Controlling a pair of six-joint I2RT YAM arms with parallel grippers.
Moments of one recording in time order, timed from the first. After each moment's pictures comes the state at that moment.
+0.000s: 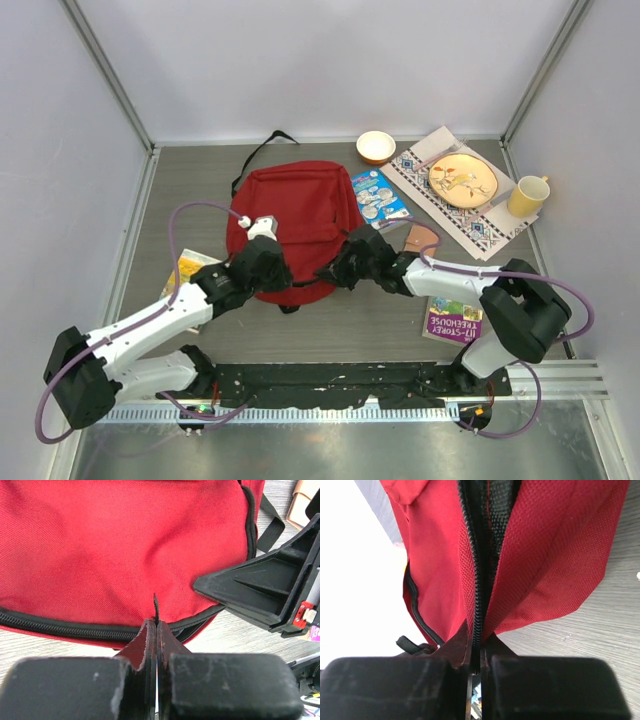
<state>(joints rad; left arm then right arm) -0.81 1.08 0.75 -0.43 -0.24 -0.78 0.79 1.52 0.78 0.03 -0.13 1.49</state>
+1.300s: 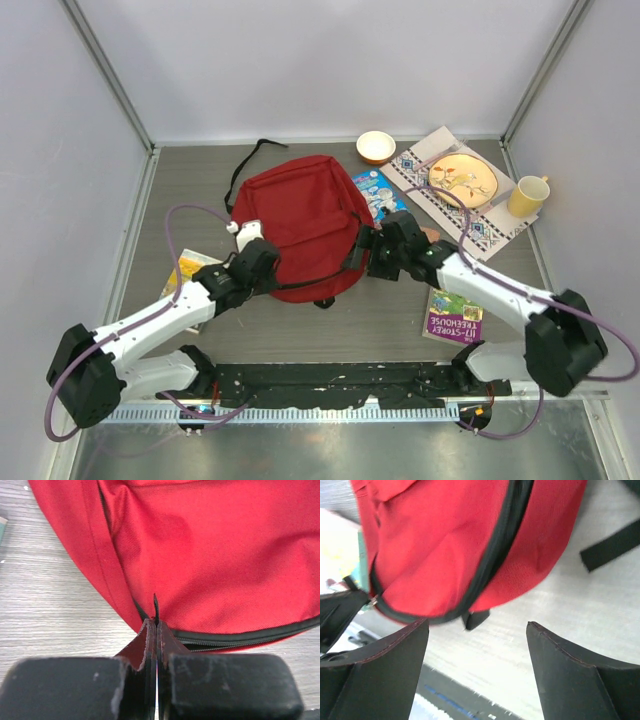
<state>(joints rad) -0.76 1.10 0.71 -0.52 -0.38 -0.82 0.62 1.36 0.85 -0.31 -0.12 0.77</state>
